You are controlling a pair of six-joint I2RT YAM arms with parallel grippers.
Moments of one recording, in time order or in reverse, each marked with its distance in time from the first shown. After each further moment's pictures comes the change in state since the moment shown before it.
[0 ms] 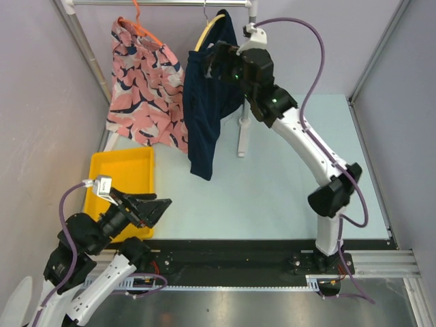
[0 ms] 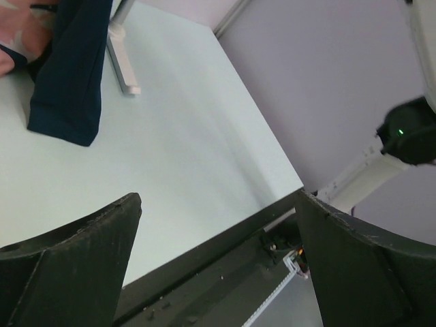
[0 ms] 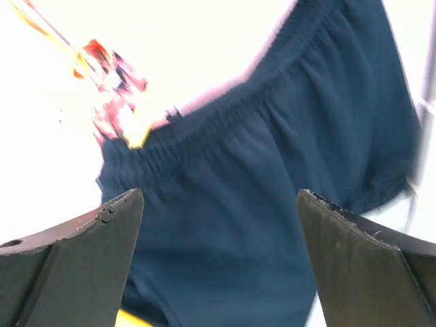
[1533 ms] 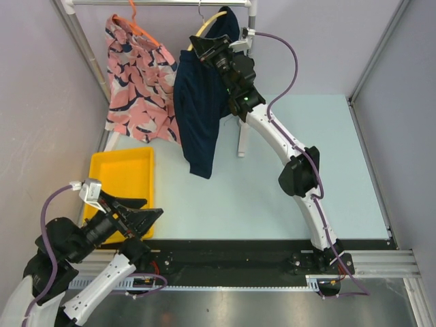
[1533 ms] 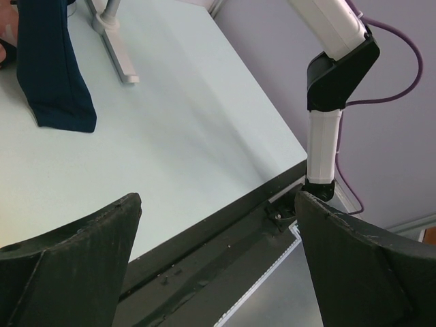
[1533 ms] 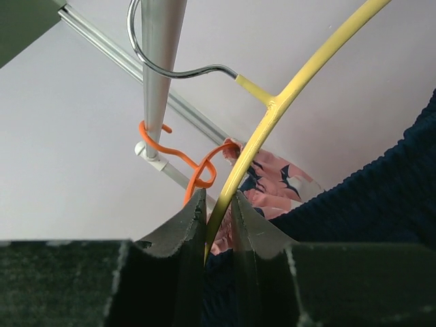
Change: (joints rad) left arm 0.000 0.055 0.208 -0.200 0.073 0.102; right arm -0.032 0.493 0.386 0.585 -0.152 0.510
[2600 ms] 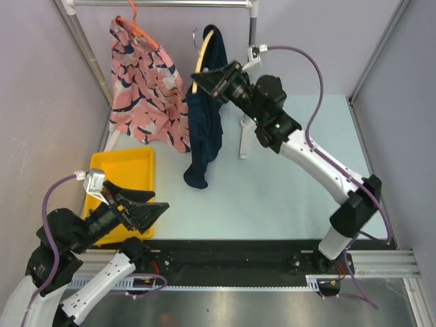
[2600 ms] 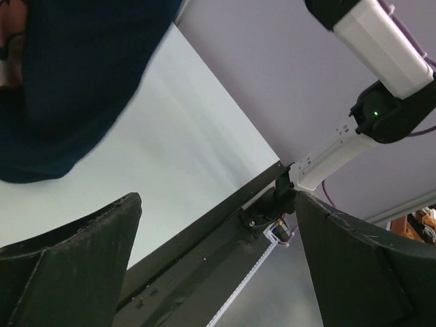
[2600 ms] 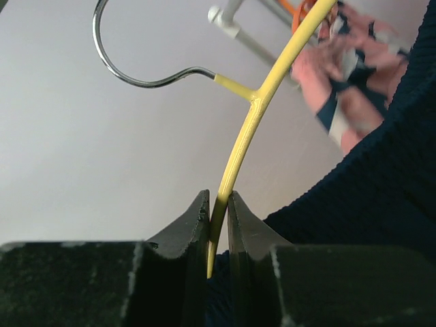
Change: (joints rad) left arm 0.000 0.071 0.002 0.132 0.085 -0.029; right arm 0.090 -0.652 -0.728 -0.082 -0.195 0.049
